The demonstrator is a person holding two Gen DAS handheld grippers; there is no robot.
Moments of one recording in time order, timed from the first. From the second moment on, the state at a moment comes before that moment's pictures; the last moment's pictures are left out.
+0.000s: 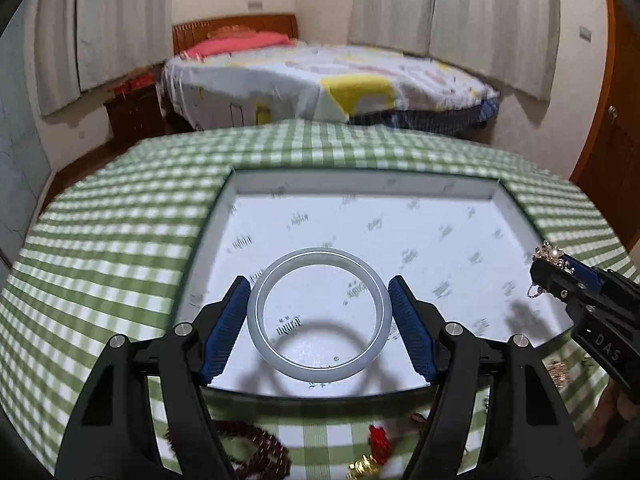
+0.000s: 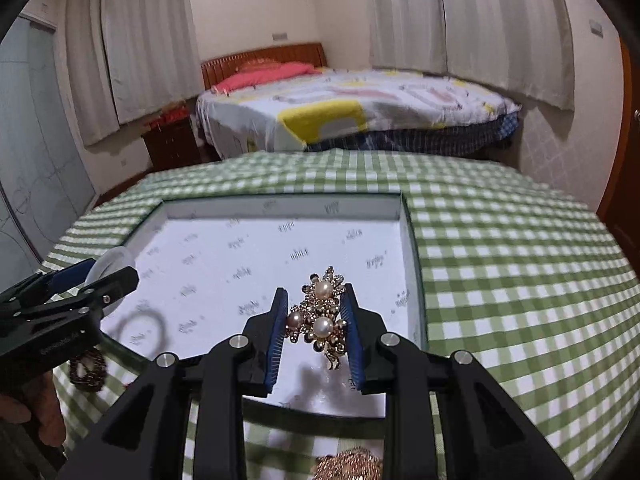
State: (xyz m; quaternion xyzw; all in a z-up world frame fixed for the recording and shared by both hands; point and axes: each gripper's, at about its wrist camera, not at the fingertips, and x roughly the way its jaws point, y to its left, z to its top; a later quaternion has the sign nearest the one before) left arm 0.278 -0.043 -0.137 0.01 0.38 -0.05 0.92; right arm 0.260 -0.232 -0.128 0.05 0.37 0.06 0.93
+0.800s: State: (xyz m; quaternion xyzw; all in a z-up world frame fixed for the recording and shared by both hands) left arm 0.298 -0.051 -0.172 0.02 0.44 -0.07 0.90; right arm 0.272 -0.234 -0.149 0.03 0.41 0.05 0.91
